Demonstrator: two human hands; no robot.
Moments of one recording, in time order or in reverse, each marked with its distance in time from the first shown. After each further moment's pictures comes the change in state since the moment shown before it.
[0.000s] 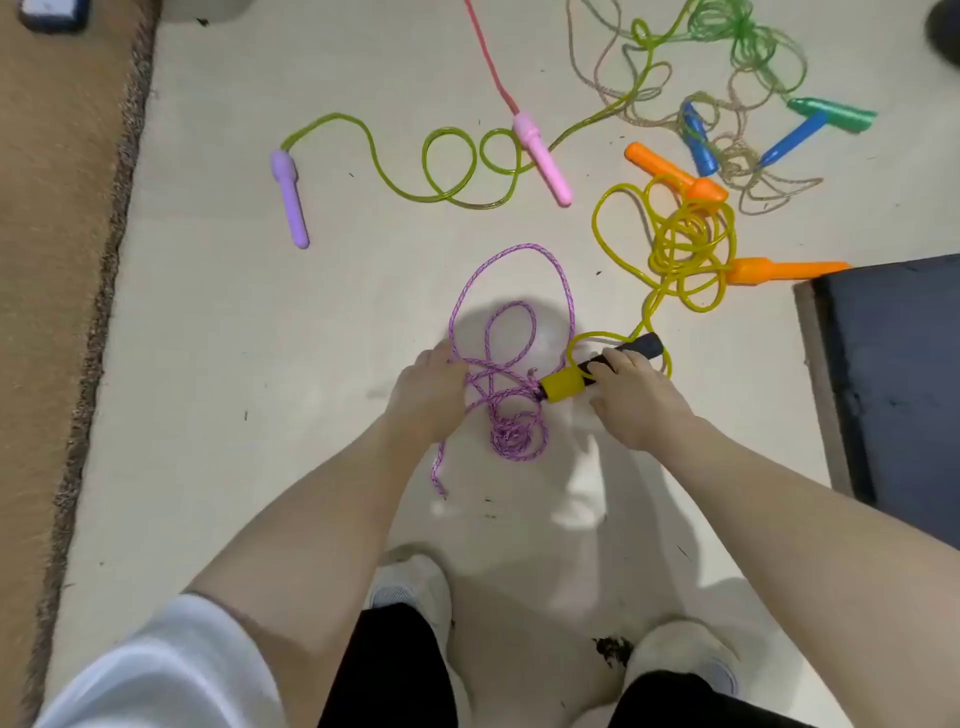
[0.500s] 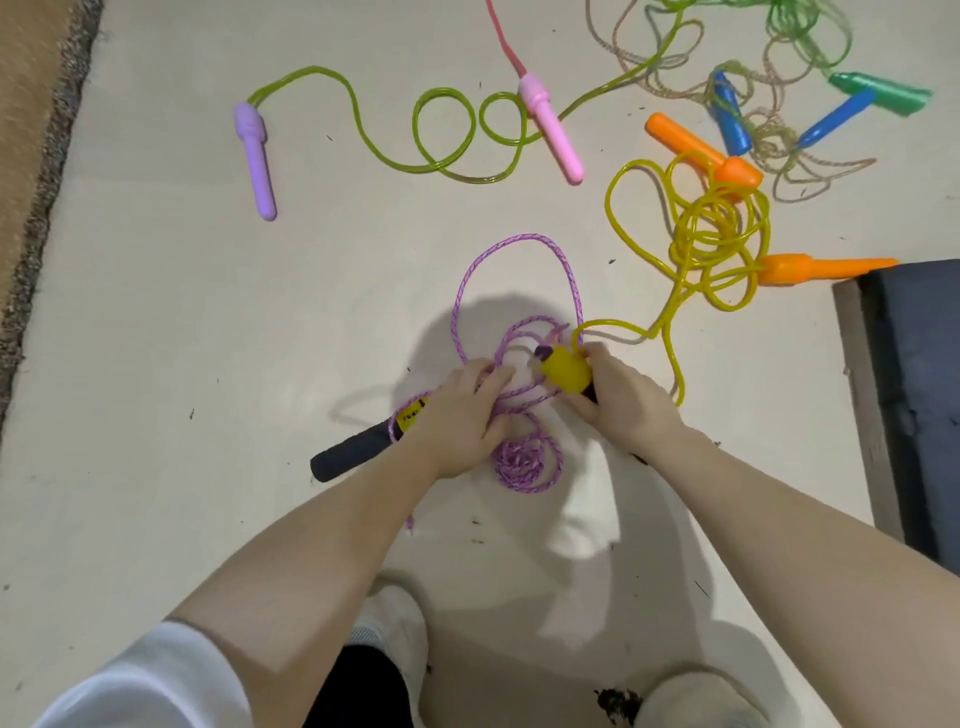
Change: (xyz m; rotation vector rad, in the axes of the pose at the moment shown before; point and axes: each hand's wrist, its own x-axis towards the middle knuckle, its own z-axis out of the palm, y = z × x) left_hand 0.029 0.004 0.079 -0.183 0.089 0.267; right_hand 0.040 -0.002 0.042 0.320 0.113 0.022
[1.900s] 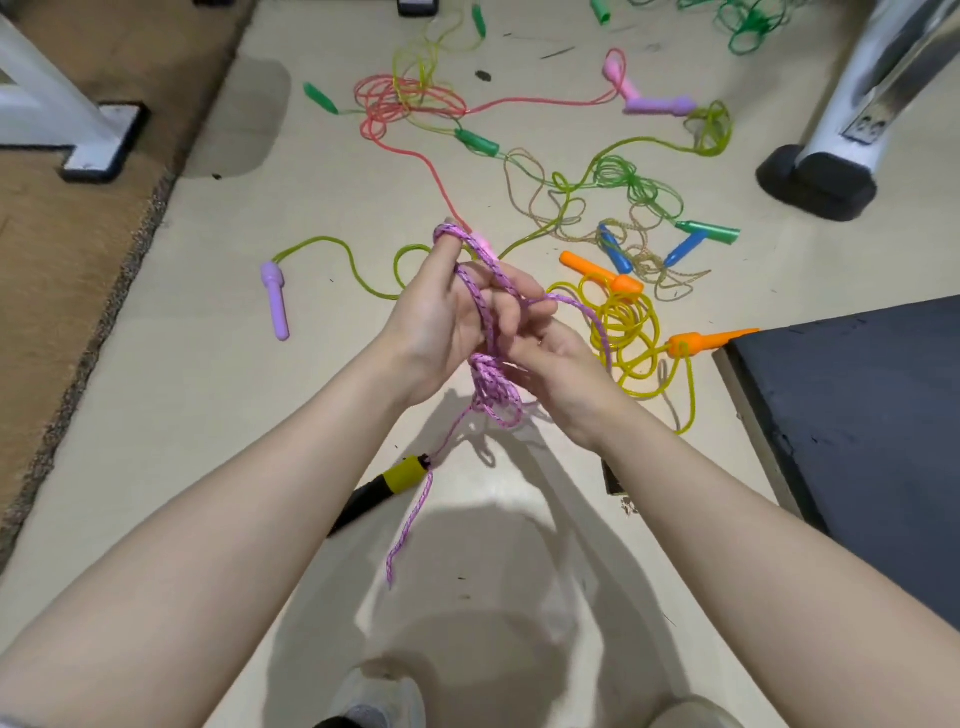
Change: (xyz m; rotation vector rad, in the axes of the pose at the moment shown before) left_hand -0.036 0.137 -0.198 -1.404 0.116 0.185; right_hand -0.063 -0.101 -0.105 1.416 0.109 -0.300
